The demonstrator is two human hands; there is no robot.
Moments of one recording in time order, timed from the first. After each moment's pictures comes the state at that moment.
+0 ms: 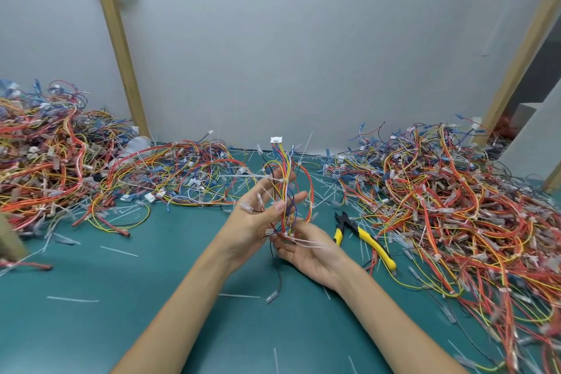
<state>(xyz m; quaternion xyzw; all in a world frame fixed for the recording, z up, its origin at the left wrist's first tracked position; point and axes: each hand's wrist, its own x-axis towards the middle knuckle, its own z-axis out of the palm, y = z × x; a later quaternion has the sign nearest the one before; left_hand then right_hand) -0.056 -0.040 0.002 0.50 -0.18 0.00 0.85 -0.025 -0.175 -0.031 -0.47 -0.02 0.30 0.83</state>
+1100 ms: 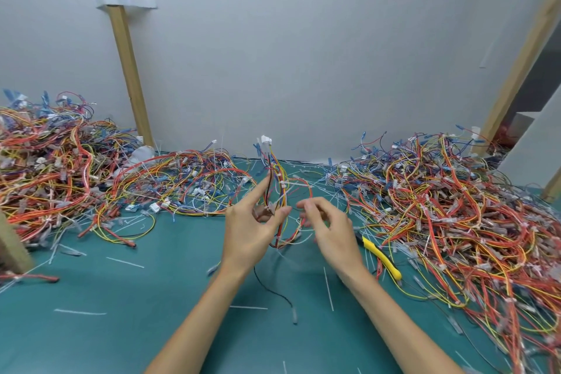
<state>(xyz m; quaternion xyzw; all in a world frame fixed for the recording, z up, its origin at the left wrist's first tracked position) -0.043 -0.033 -0.008 0.74 -0.06 0.31 0.59 -0.026 -0.187 -0.004 -0.81 -0.16 -0.13 0.55</state>
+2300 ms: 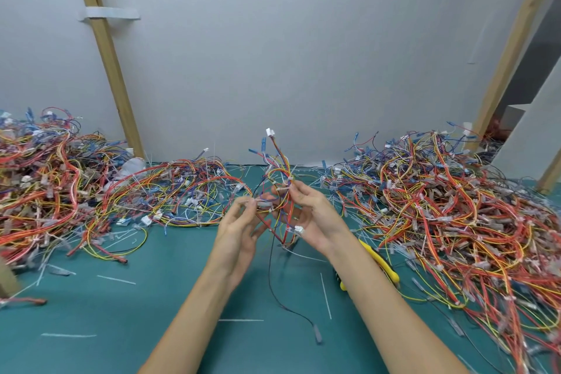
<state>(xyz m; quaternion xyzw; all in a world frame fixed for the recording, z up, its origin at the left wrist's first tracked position) -0.040 -0.030 -0.004 0.45 -0.05 0.09 0.89 0.011 -0.168 0.024 -0.46 -0.13 0.18 0.86</state>
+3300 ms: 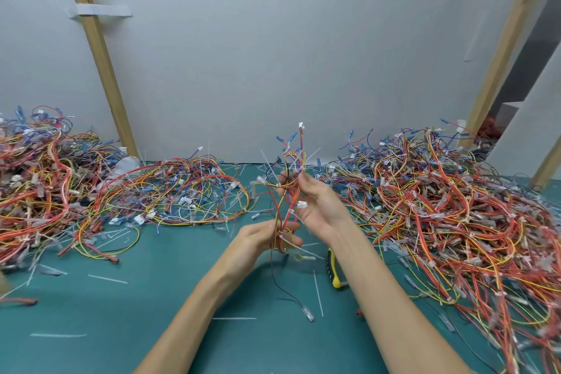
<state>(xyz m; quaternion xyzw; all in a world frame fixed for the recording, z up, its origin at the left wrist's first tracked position) -0.031 -0.038 -0.026 0.66 -0.12 -0.06 0.74 0.018 -0.185 0.035 -0.40 -0.12 0.16 0.90</state>
